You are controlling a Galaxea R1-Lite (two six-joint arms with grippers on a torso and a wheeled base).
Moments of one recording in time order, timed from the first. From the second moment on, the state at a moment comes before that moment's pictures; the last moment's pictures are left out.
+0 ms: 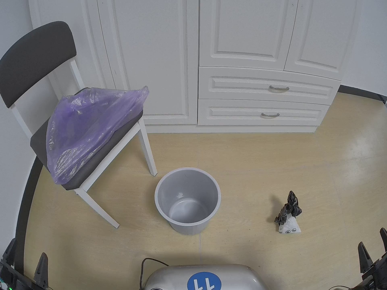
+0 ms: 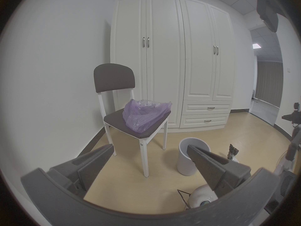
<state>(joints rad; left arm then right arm) 0.00 0.02 -0.02 0.00 0.02 0.00 0.00 0.02 -0.02 -0.01 0.00 0.02</state>
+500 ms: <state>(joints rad) 0.00 0.02 -0.02 0.00 0.02 0.00 0.00 0.02 -0.02 0.00 0.00 0.02</state>
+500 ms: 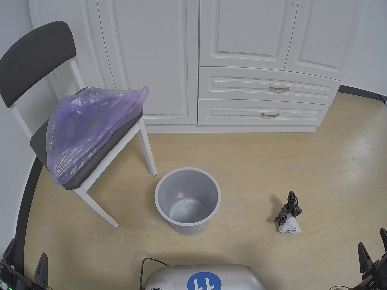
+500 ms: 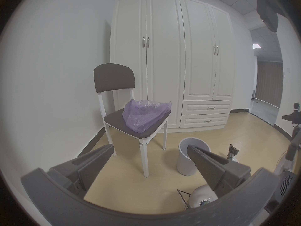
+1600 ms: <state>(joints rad) 0.00 0.02 -0.02 0.00 0.01 0.00 0.00 0.02 -0.02 0.00 0.00 0.03</state>
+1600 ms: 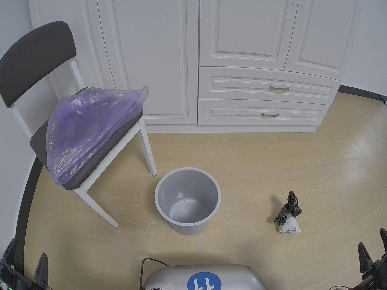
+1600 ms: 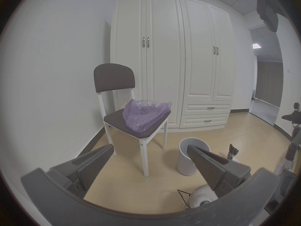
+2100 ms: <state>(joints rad) 0.00 0.02 -0.02 0.00 0.01 0.01 0.00 0.02 -0.02 0.00 0.01 -0.02</state>
